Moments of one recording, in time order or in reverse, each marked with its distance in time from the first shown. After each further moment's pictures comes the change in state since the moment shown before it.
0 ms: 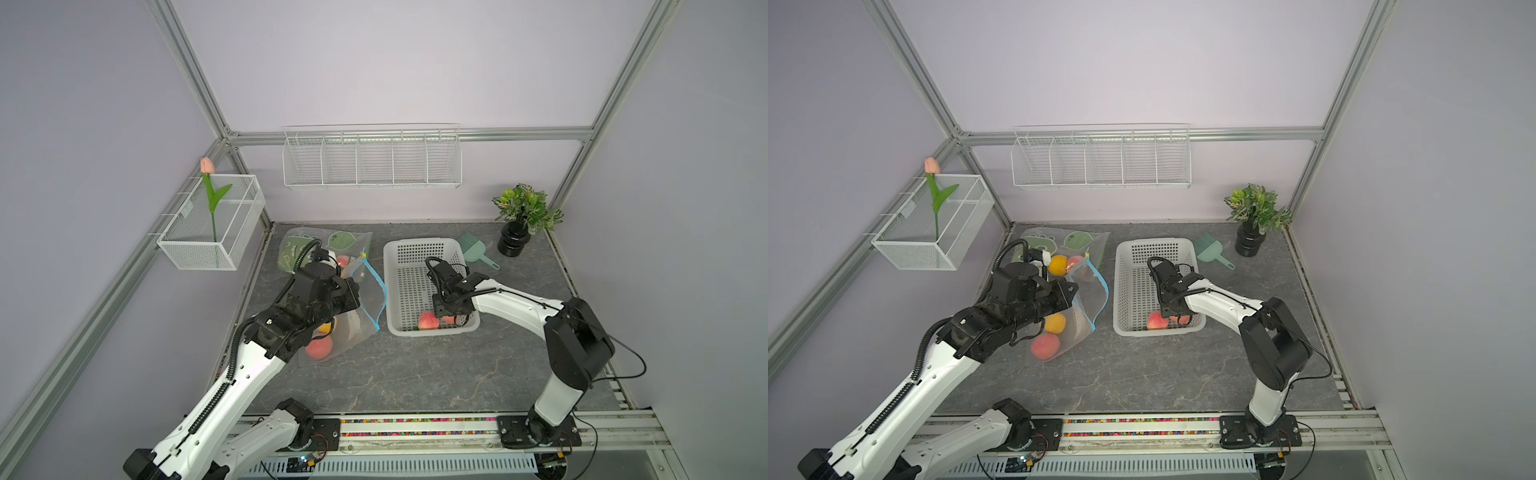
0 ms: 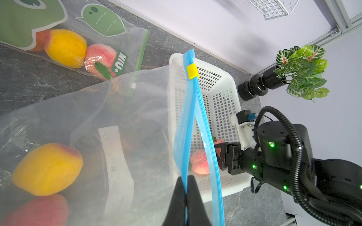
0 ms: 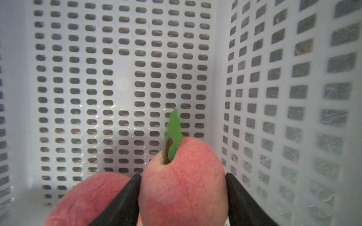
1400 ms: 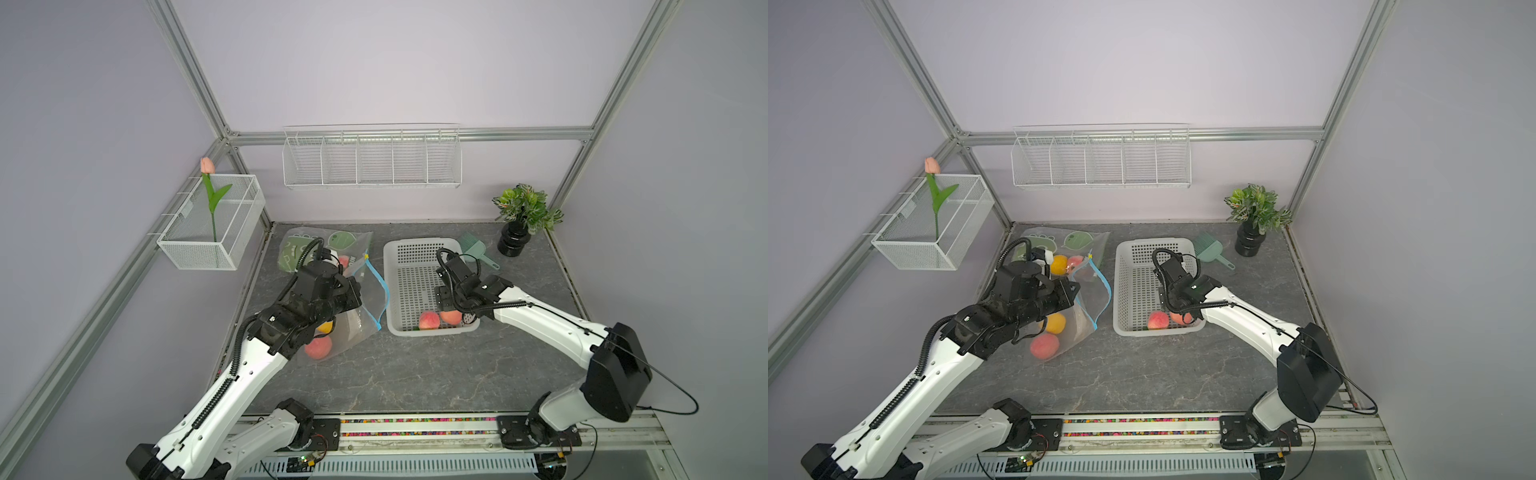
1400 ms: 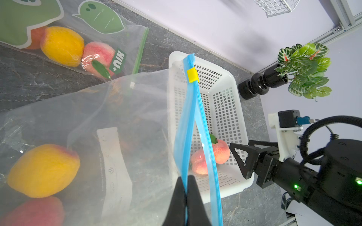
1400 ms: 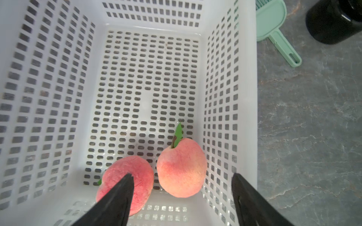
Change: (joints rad) left arm 0.000 0.021 0.003 0.008 0.007 0.000; right arm 0.038 -0.206 -0.040 0.007 0.113 -0.043
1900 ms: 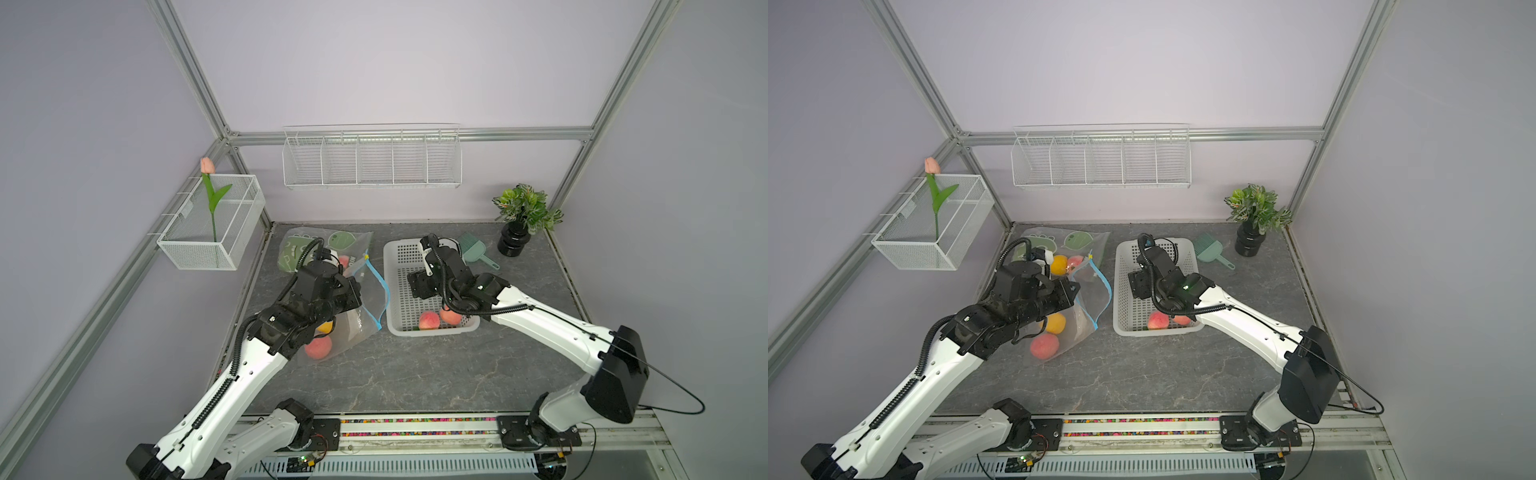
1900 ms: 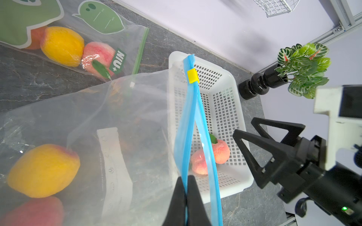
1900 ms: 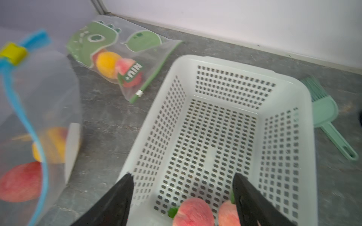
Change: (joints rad) left arm 0.000 0.000 0.000 0.000 0.000 0.000; right arm 0.104 0.000 0.127 0.202 -0.054 -0.134
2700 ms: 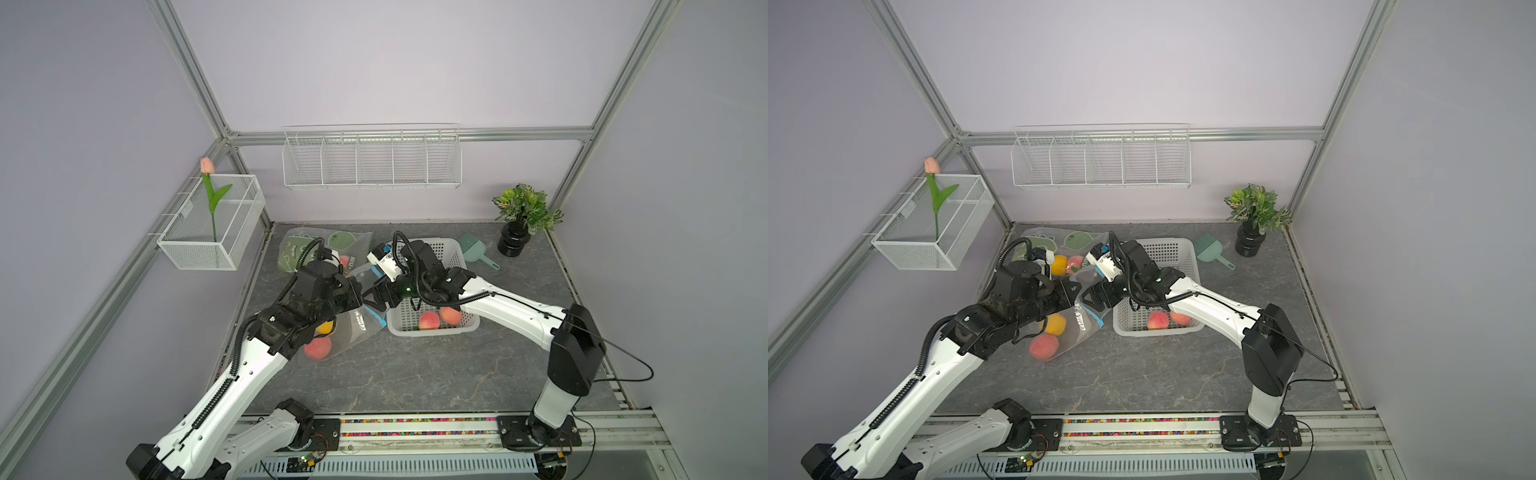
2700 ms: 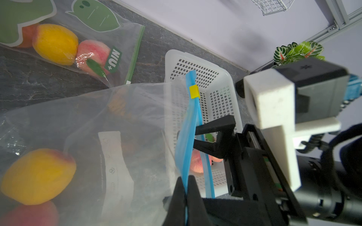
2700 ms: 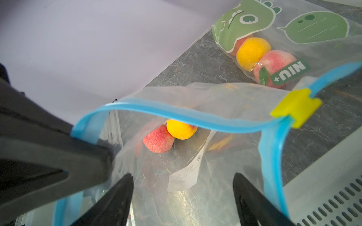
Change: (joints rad) left arm 0.000 0.000 0.000 0.006 0.020 0.000; right arm 0.043 0.225 0.157 0.218 -0.742 -0.108
